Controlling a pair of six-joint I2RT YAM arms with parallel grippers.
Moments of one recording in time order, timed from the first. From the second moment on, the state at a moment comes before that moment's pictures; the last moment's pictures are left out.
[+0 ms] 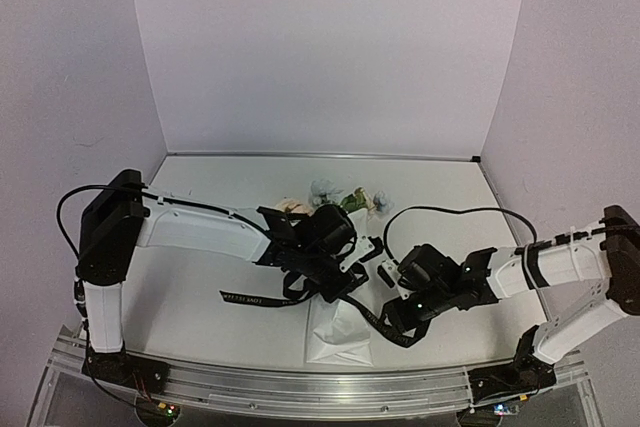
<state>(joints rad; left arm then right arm) -1.16 2.00 1.43 -0.37 0.10 -0.05 0.99 1.41 0.61 -0.29 -0.06 0.52</state>
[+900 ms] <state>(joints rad) -1.12 1.84 1.24 -0.24 0.15 -0.06 0.97 1.50 0.64 -0.20 -0.10 0.56</state>
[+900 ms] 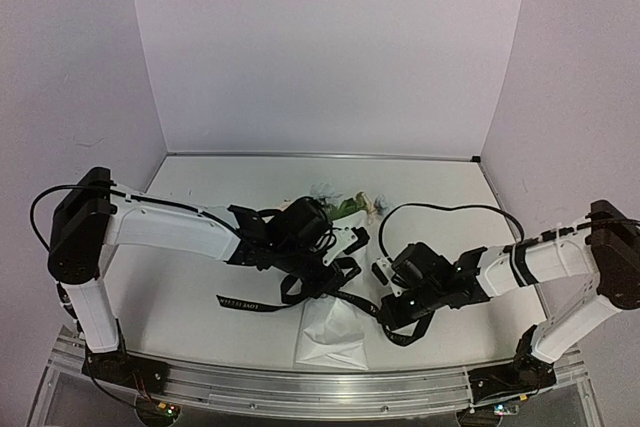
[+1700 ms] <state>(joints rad) -1.12 1.81 1.23 -0.21 0.23 -0.05 0.85 1.68 0.85 -0.11 -0.28 0.71</state>
